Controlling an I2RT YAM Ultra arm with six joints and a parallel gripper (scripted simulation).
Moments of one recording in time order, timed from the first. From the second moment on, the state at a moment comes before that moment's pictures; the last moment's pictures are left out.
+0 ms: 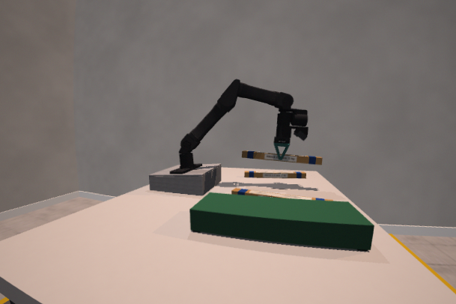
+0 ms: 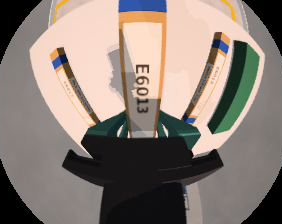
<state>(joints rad) 0.21 2.40 2.07 -1.38 0.01 0.24</state>
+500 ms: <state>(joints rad) 0.21 2.41 1.99 -1.29 0.01 0.24</state>
